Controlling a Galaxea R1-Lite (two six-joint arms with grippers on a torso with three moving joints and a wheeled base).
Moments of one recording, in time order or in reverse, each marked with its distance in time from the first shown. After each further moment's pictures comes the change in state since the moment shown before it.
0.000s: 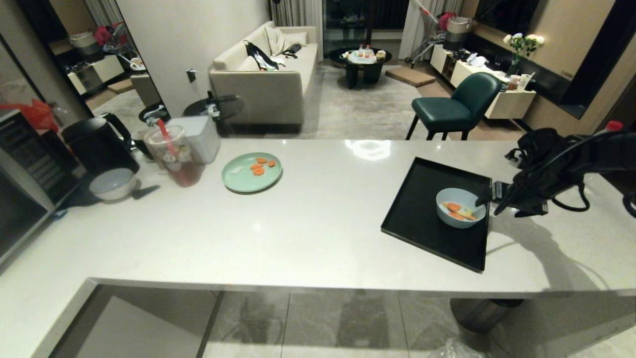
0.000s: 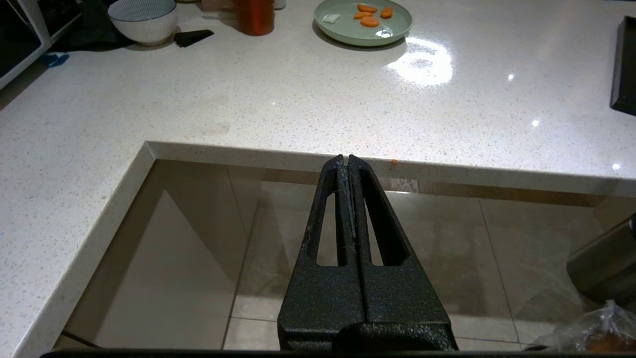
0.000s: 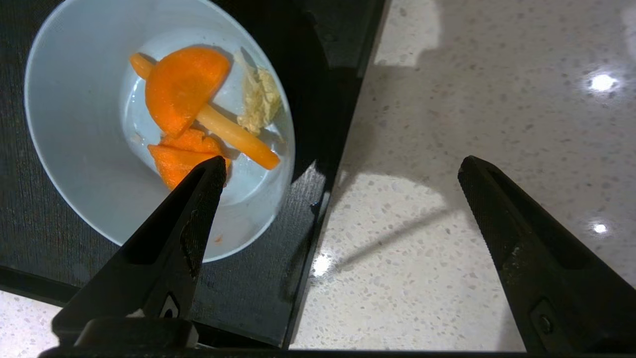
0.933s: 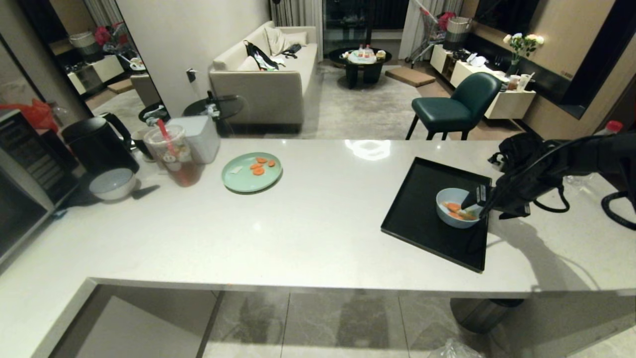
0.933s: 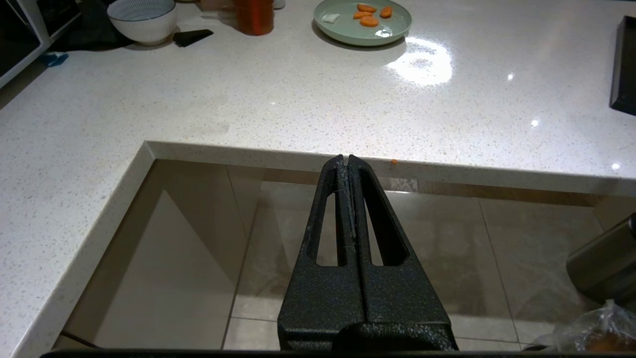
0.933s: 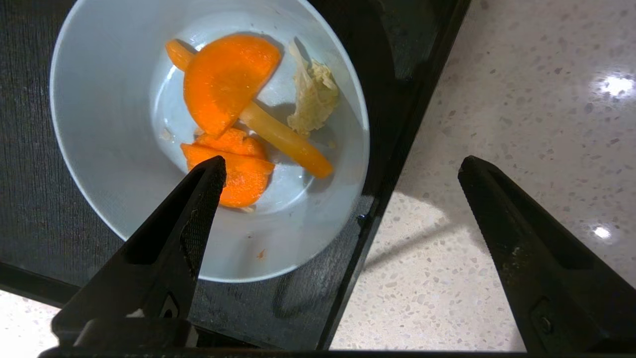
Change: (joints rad) left arm 0.000 0.000 0.000 0.000 -0.001 0.000; right arm 0.054 0.048 -0.036 0.003 -0.002 0.014
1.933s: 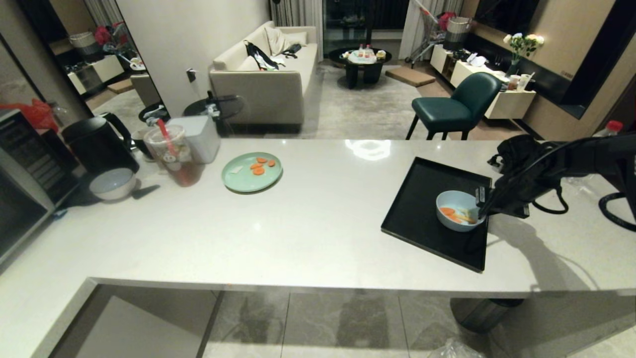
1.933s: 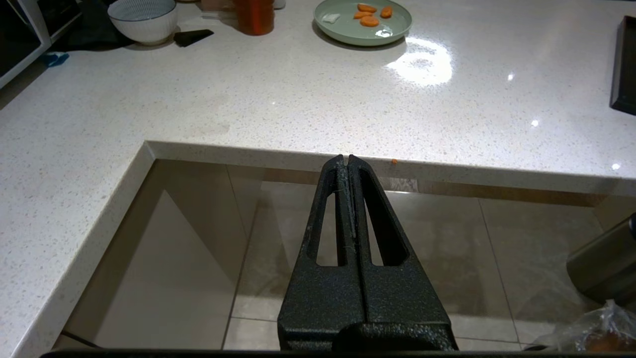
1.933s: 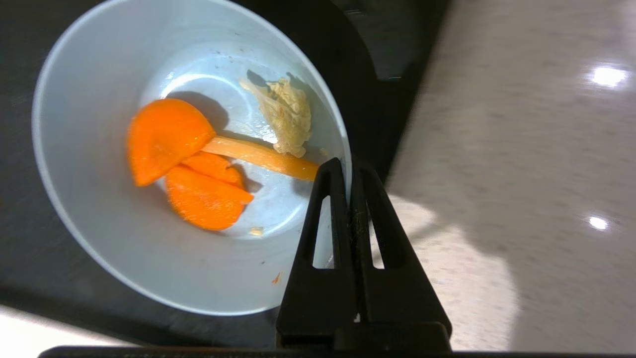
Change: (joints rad) left arm 0.000 0.000 0.000 0.000 0.000 0.000; right arm -0.001 0.010 -0.001 0.003 -0.031 0.018
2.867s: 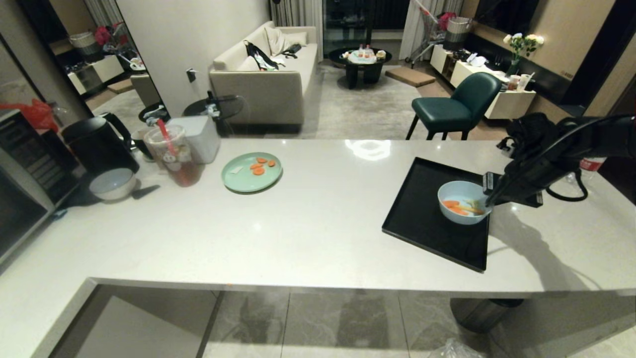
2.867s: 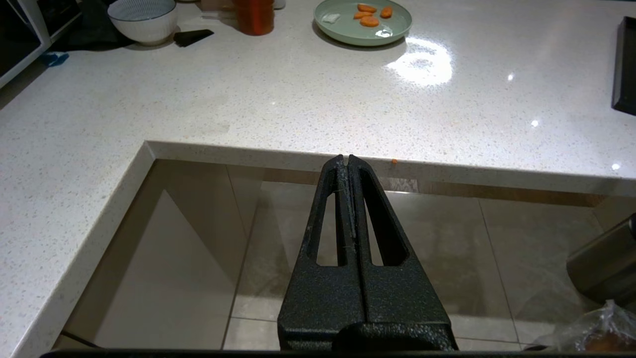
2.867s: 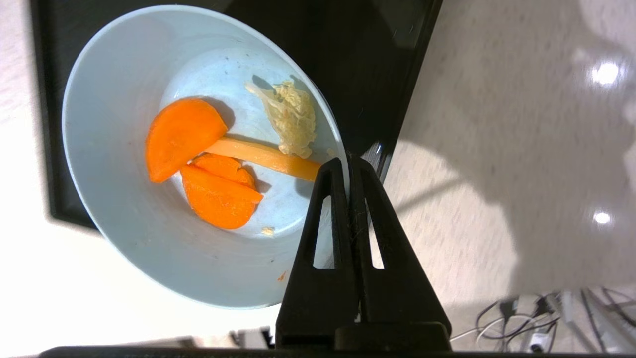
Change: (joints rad) left arm 0.000 0.000 0.000 0.000 0.000 0.000; right arm 0.039 -0.160 0.033 0.104 -0.019 0.051
